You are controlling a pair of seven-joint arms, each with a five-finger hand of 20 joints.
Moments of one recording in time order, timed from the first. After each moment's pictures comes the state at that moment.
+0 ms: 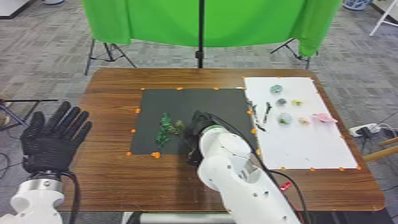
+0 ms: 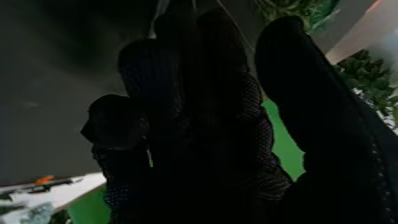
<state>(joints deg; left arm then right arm) 131.2 -54.4 -100.1 -126.4 4.6 15.7 23.6 -80.7 -85.1 52.7 -104.9 -126.5 -20.2 54.1</state>
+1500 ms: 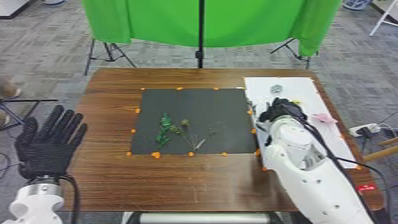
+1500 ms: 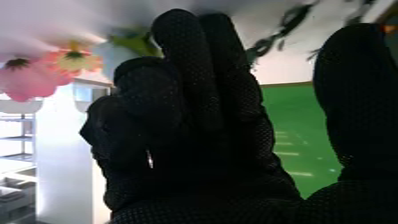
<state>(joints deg) 131.8 -57.4 -100.1 -126.5 3.9 14.9 25.1 -80.3 -65.7 65.1 -100.5 -140.2 -20.2 51.1</state>
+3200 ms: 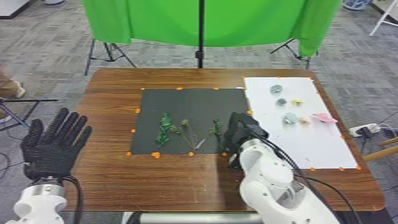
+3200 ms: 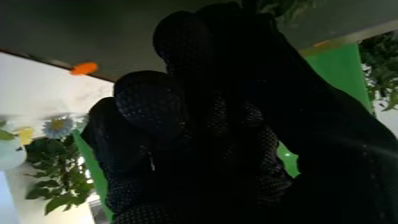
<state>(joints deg) 131.6 -58.0 -99.7 -125.9 3.8 14.9 23.5 -89.6 -67.4 56.5 -112.4 -137.6 -10.8 43.8</state>
